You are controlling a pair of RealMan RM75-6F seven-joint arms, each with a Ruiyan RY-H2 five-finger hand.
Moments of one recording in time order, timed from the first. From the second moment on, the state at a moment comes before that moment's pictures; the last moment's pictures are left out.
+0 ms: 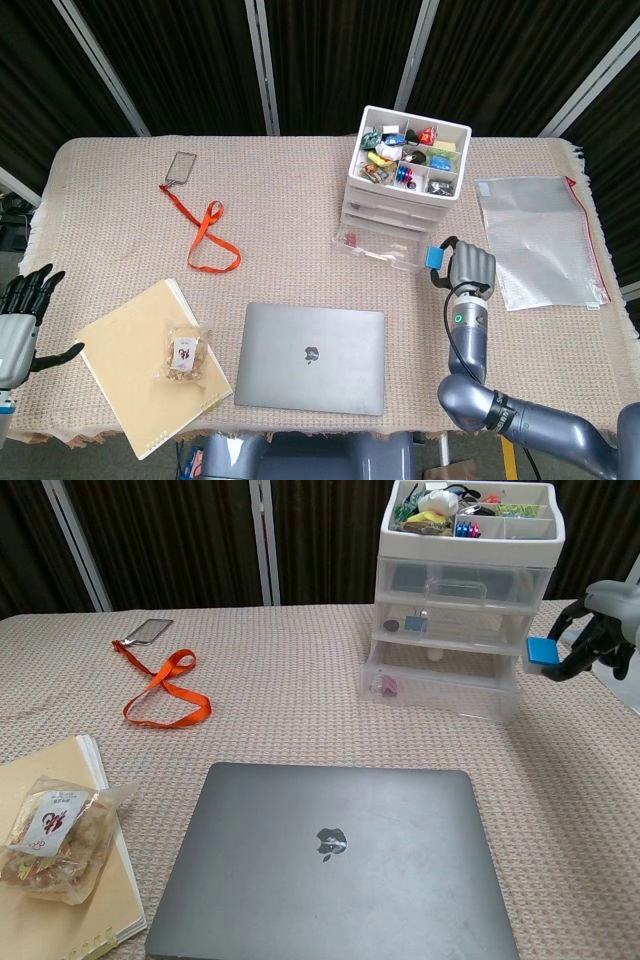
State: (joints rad) left arm -0.11 -1.11 -0.04 -1.67 1.48 1.46 0.01; right arm 0.70 -1.59 0.47 -1.62 -0.40 1.34 -0.73
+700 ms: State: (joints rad) left arm -0.11 -1.10 -0.04 -1.68 1.48 1.45 -0.01; right arm 0.77 -1.69 0.51 -1.44 -0.34 1.29 -0.69
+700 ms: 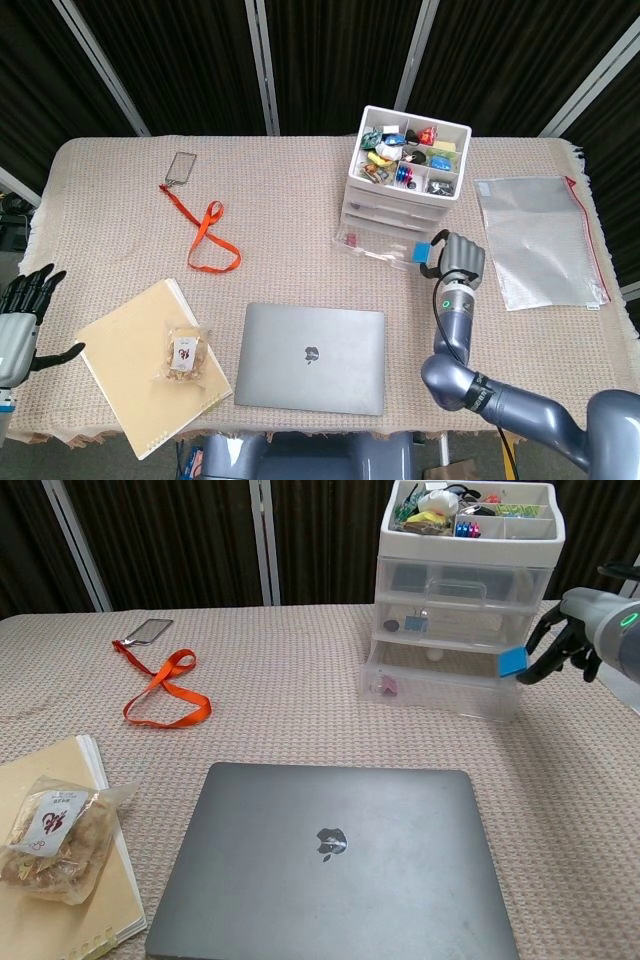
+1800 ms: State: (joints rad) left arm -0.11 -1.10 -0.04 -1.68 1.48 1.45 -0.01; right arm 0.80 -1.74 0.52 -1.36 -0.37 1.29 -0.65
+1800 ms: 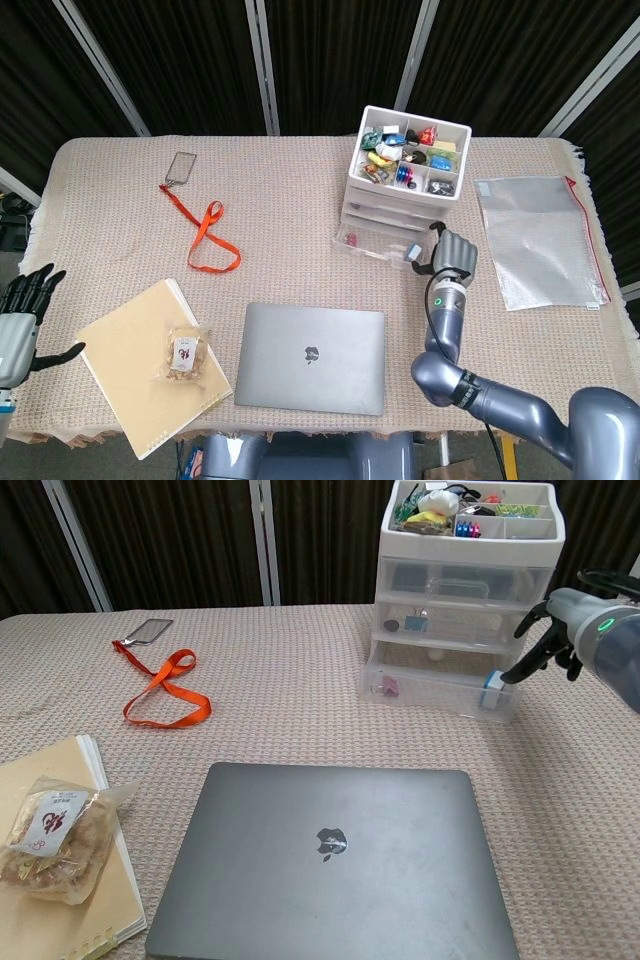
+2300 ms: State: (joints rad) left arm -0.11 -1.10 -0.04 -1.68 1.48 1.46 0.00; right arm 0.75 -1.70 0.46 -1.48 -0.44 1.33 -0.64
